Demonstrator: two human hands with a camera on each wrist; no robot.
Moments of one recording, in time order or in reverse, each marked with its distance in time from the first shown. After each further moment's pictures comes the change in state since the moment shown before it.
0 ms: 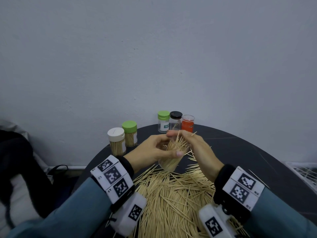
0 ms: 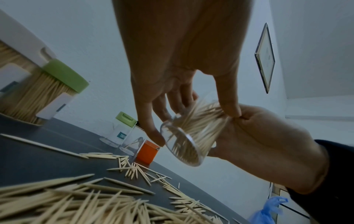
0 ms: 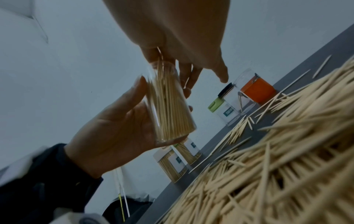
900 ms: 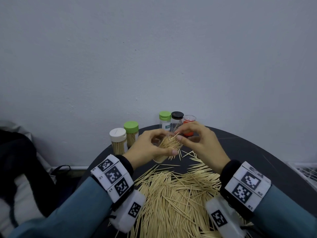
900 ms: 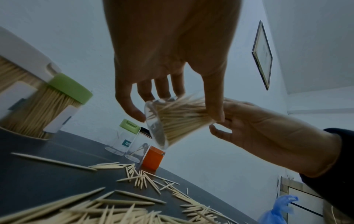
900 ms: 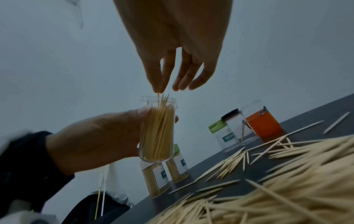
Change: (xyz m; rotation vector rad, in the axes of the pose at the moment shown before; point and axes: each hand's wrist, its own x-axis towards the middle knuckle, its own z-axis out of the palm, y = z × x) left_hand 0.003 -0.008 -0.014 0.206 0.164 0.046; right_hand 0.010 -0.001 -0.016 -0.391 0.058 -0.280
